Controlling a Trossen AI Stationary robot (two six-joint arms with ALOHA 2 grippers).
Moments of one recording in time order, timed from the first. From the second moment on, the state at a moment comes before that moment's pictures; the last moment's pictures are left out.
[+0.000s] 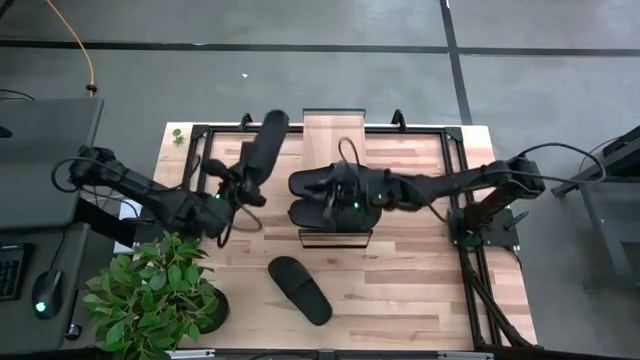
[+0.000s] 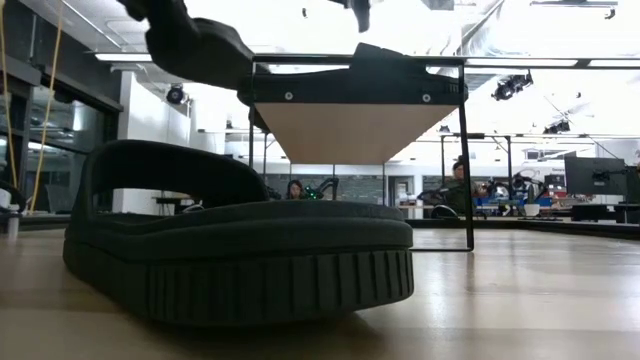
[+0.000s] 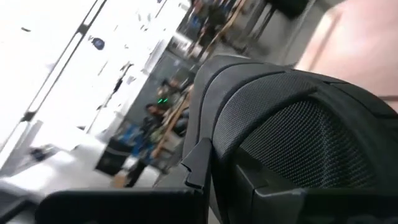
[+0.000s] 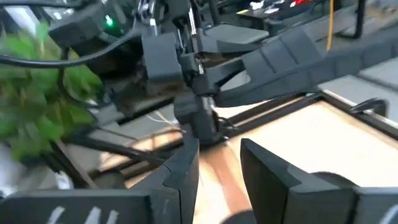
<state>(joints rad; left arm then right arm) -0.23 1.06 0.66 0.21 -1.57 0.80 0.09 1.56 1.25 0.16 0.24 0.37</state>
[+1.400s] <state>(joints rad) -0.02 1.40 1.09 0.34 -1.34 1.20 -0.13 1.56 1.26 0.22 -0.05 0.67</state>
